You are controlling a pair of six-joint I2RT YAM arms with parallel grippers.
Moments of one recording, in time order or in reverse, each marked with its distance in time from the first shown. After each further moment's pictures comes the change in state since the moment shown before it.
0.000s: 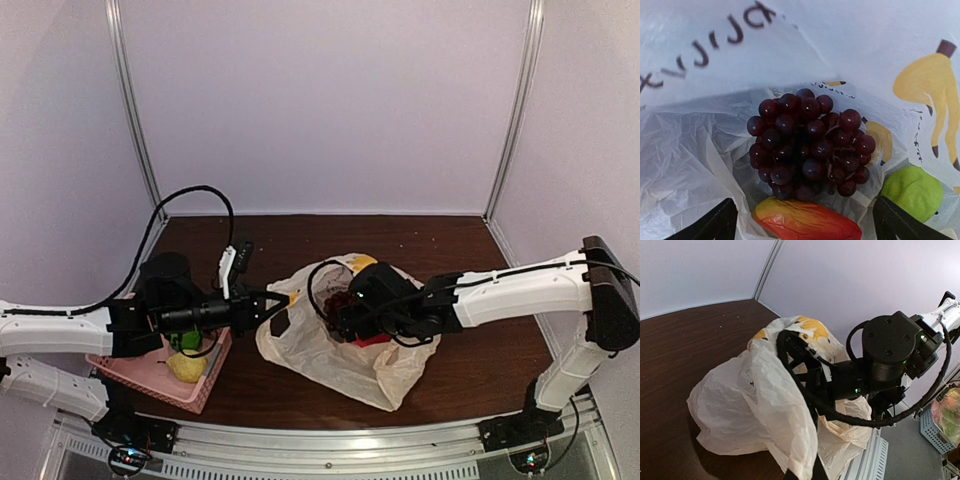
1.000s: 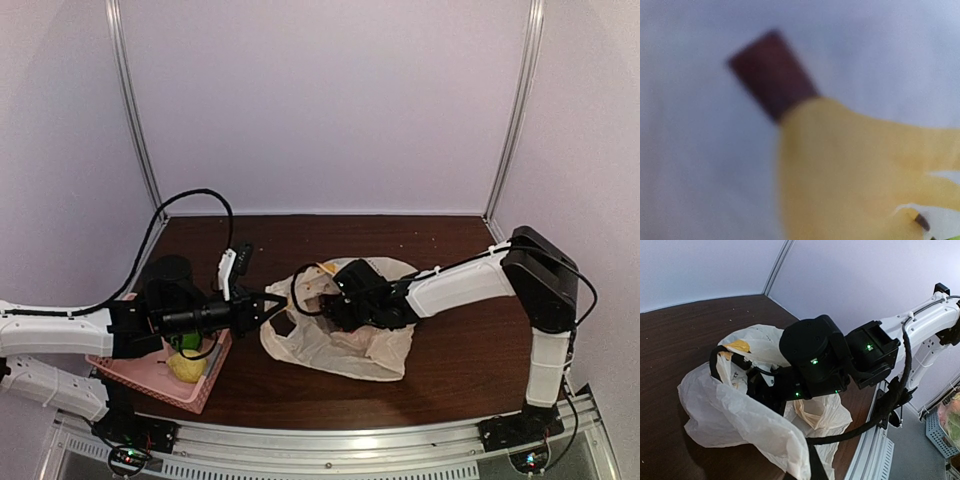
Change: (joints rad) left arm -0.003 0.008 -0.010 -0.016 -0.040 -0.014; right arm -0.148 0.365 0.131 0.250 -0.117 -0.214
